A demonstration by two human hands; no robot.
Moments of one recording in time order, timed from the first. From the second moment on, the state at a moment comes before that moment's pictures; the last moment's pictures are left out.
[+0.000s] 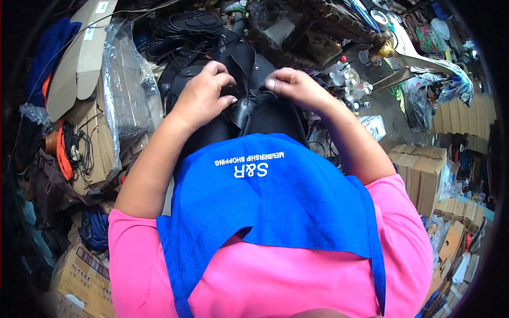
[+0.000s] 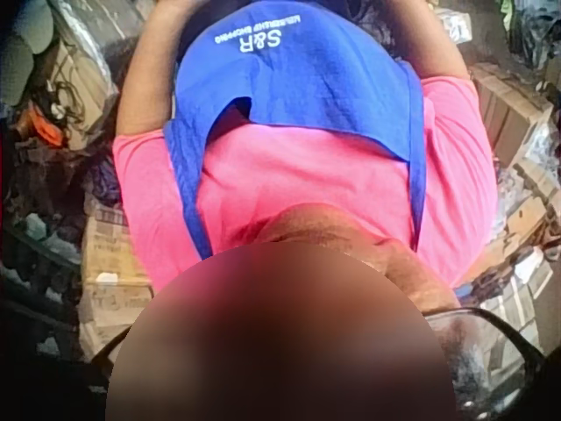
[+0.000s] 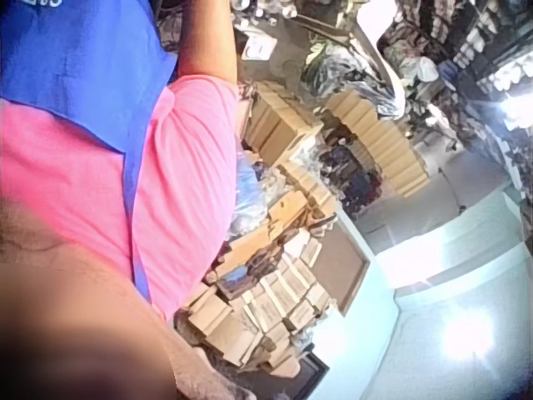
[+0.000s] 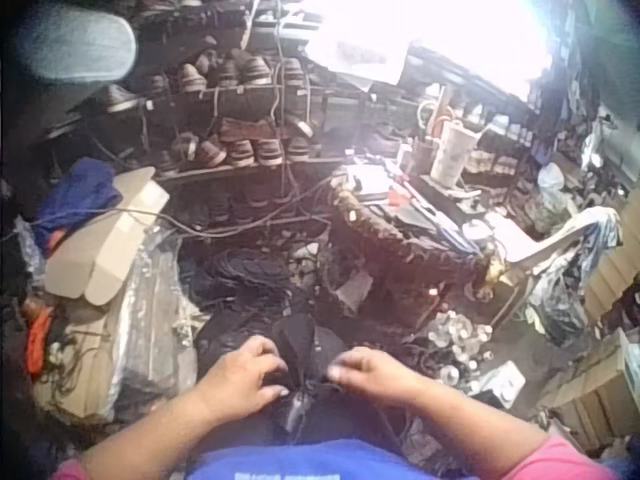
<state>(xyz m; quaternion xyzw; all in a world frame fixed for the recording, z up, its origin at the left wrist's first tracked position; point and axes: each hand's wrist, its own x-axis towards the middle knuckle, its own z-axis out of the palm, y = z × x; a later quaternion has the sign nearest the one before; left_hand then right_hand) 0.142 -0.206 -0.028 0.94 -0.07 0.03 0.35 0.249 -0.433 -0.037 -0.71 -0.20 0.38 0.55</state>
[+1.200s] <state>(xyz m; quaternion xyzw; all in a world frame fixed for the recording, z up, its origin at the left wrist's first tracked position) 0.023 -0.018 -0.001 0.76 0.24 0.15 0.58 0.296 -0.524 -0.032 -0.88 -0.18 0.24 0.37</state>
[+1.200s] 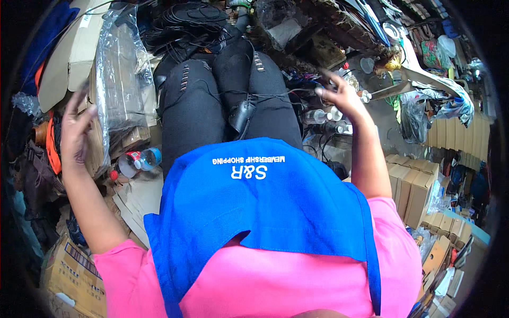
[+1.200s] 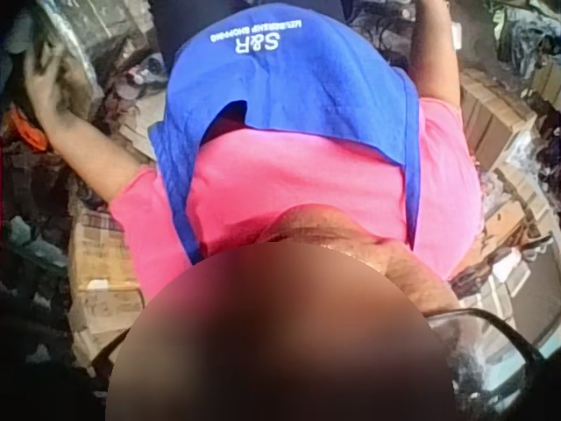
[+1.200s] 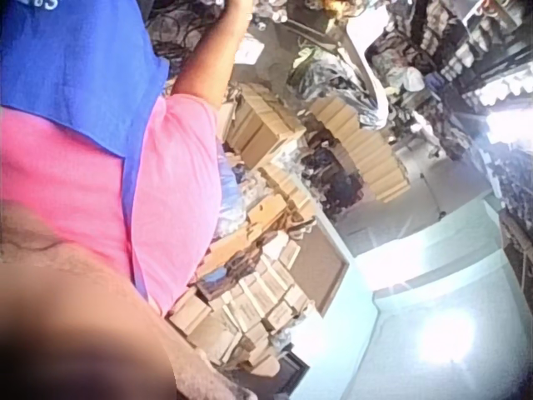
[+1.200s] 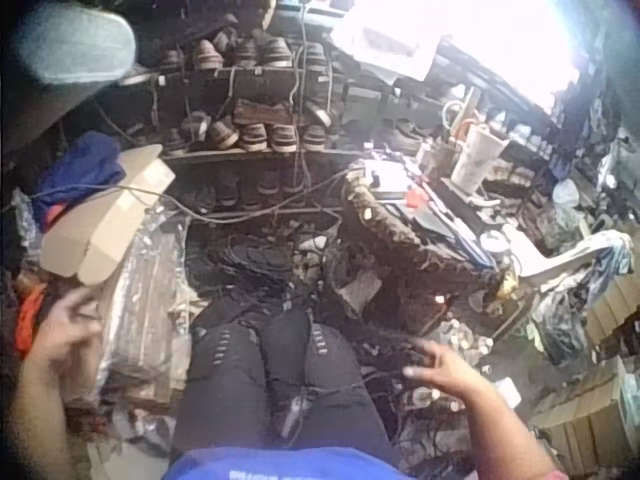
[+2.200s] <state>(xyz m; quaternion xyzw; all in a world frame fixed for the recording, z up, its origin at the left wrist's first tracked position) 0.132 -0.197 -0.020 0.96 -0.20 0.17 0.03 0.249 -0.434 -0.058 -0.81 -0.25 0.24 0.48</state>
